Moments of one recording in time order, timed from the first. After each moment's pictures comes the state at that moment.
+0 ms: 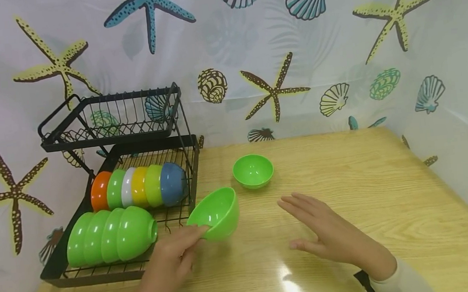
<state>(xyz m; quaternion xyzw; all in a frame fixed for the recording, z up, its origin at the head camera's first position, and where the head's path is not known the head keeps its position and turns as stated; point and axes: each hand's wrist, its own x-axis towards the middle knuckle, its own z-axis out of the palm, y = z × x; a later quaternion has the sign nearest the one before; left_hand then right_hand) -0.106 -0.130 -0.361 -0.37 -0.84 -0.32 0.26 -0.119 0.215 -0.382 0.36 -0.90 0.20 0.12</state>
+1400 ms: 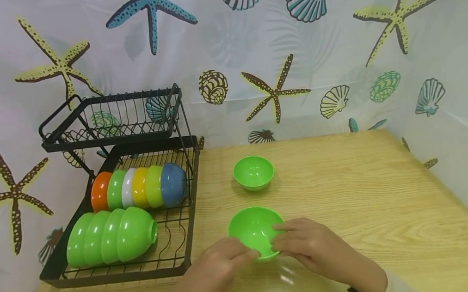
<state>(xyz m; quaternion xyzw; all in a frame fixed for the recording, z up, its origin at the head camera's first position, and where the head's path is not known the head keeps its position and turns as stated) -0.098 -0.080 -0.374 -0.52 -0.81 -0.19 0.21 -0.110 0.185 -0.386 0.50 -0.79 0.23 0.26</state>
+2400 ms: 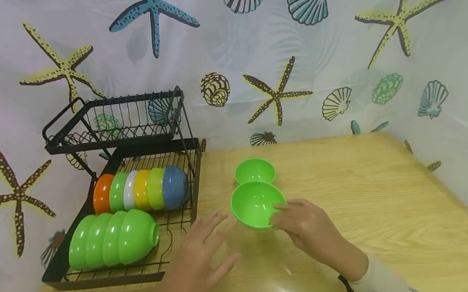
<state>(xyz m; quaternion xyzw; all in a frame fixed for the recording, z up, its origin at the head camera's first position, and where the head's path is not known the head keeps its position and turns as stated) -0.111 -0.103 -0.377 -0.38 -0.86 -0.19 0.27 -0.136 0.170 -0.381 0.41 -0.82 0.18 0.35</state>
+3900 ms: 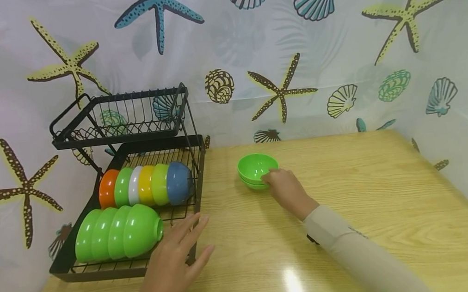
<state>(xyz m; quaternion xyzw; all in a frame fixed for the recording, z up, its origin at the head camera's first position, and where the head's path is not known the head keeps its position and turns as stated) -0.108 -0.143 -0.394 -0.27 -0.91 -0.19 0.24 -0.242 0.143 -0.405 0.21 -0.95 0.16 0.16</state>
